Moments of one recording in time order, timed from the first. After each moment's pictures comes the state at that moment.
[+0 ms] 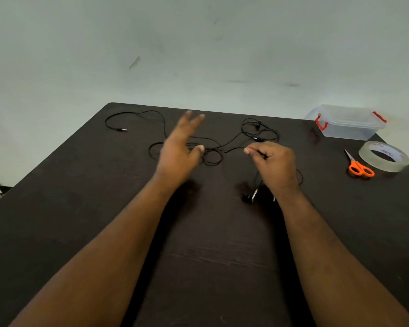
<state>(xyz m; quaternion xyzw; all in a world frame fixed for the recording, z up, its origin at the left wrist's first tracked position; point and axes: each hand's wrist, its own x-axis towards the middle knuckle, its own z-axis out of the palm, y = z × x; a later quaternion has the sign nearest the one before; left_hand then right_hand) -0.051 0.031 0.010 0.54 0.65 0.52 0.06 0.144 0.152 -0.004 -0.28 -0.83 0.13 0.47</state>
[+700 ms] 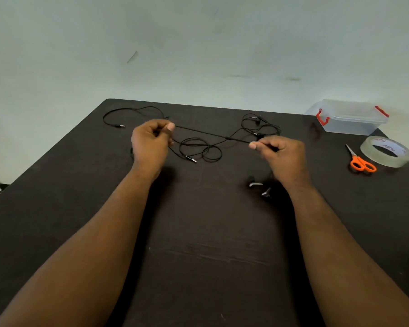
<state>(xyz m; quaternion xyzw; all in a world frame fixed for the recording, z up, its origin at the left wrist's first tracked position) -0.082 0.033 0.009 0.33 0.65 0.68 0.08 0.153 0.156 0.005 -0.29 -0.79 0.23 0.48</state>
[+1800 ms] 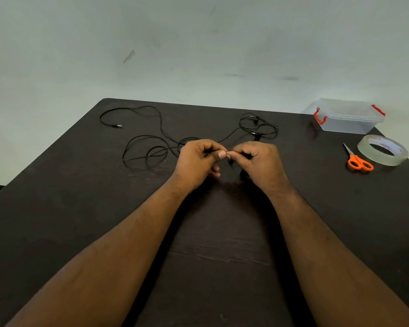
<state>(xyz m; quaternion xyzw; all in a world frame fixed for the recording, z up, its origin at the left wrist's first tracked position) -0.013 0.043 -0.002 0.49 0.60 0.58 0.27 0.131 0.138 -0.001 -0.21 -0.88 0.15 0.40</state>
